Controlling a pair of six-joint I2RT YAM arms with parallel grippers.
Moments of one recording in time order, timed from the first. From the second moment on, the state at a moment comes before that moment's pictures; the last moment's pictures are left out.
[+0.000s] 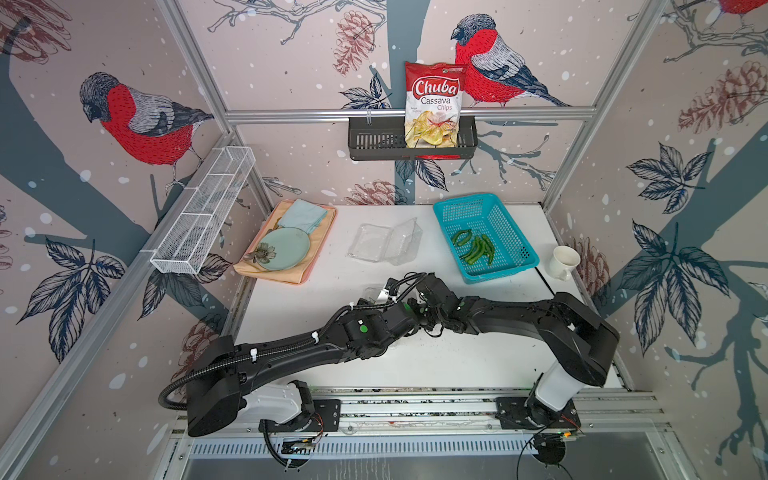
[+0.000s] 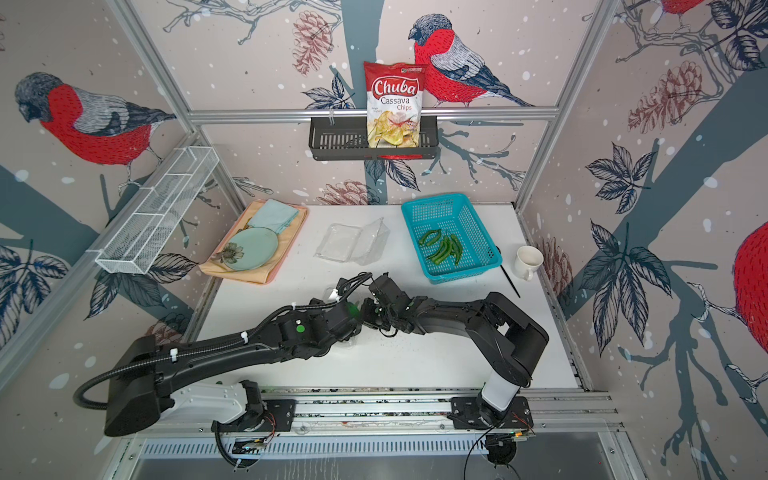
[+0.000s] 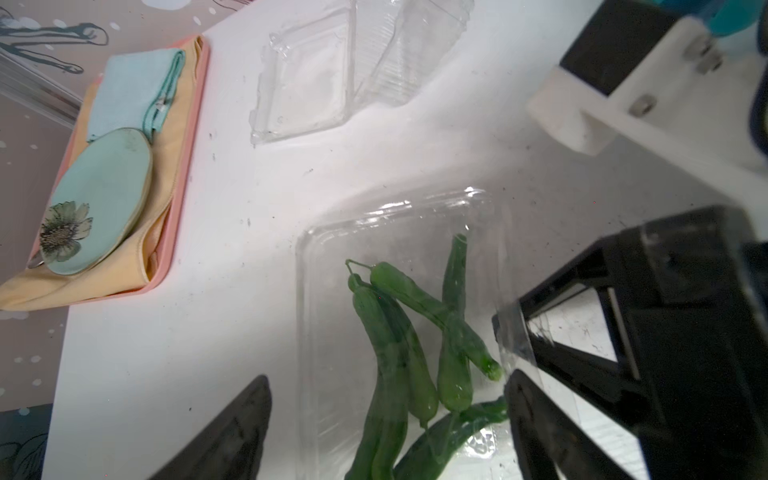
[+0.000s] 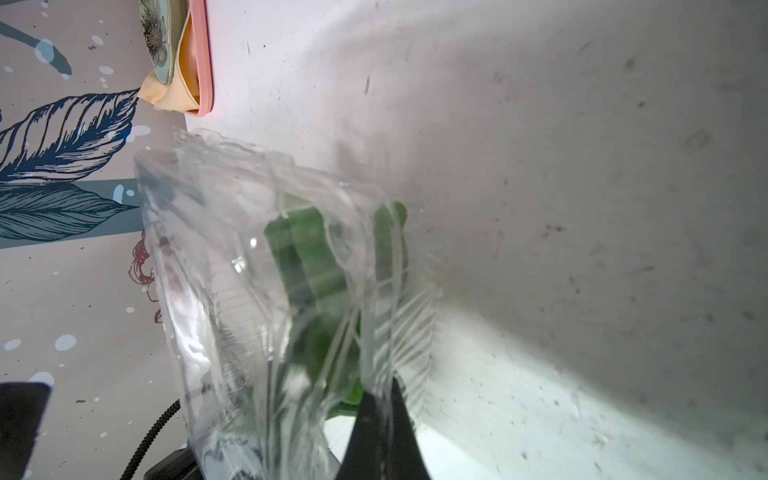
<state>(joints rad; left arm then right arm) -1.11 1.27 0.86 -0.67 -0.72 -0.53 0.94 1.68 0.84 0.07 -0.29 1.07</state>
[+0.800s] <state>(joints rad) -1.12 1.18 0.76 -0.61 -0.40 -0.54 0.93 1.63 0.81 0.04 -0.29 1.07</state>
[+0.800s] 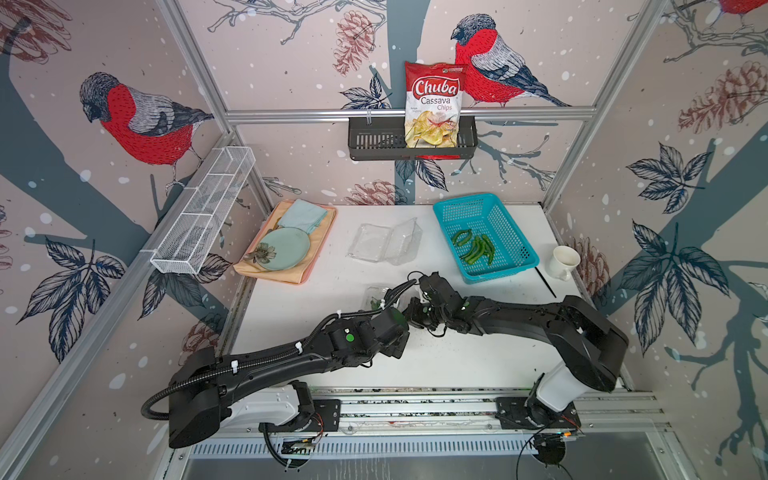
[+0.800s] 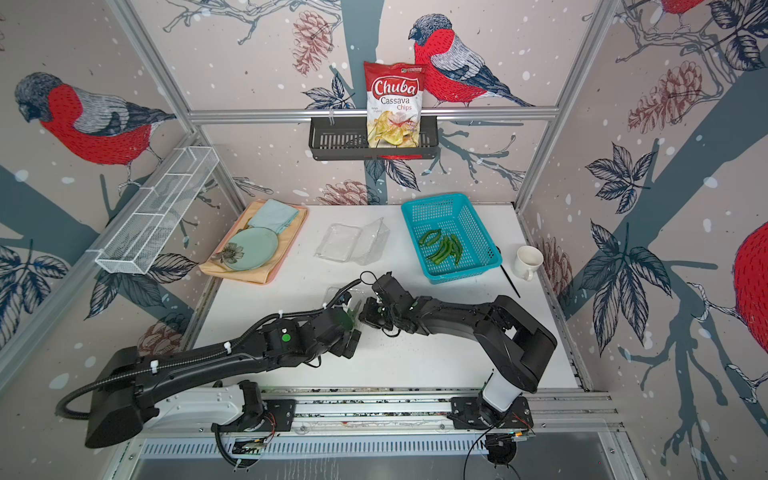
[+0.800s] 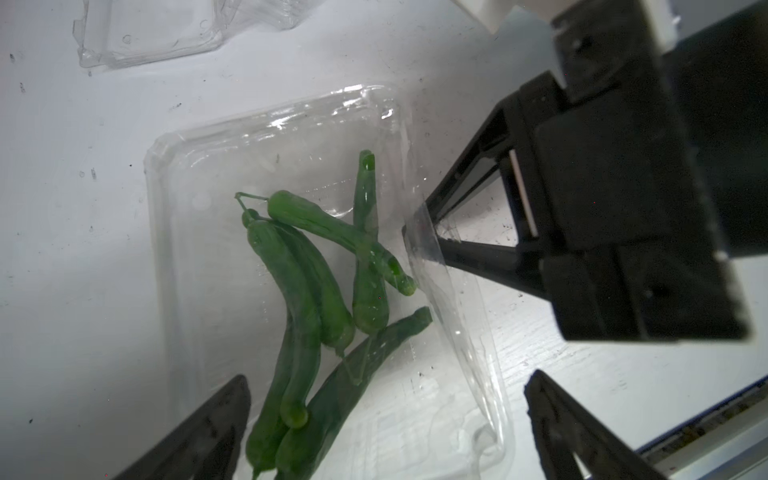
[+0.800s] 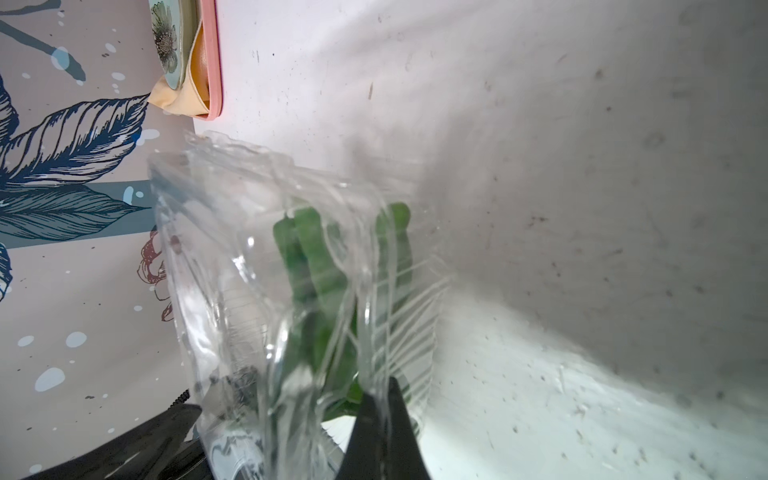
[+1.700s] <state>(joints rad) -1.15 1.23 0.75 -0.54 -0.45 -0.55 0.96 1.56 0.79 0.00 -0.30 1.05</state>
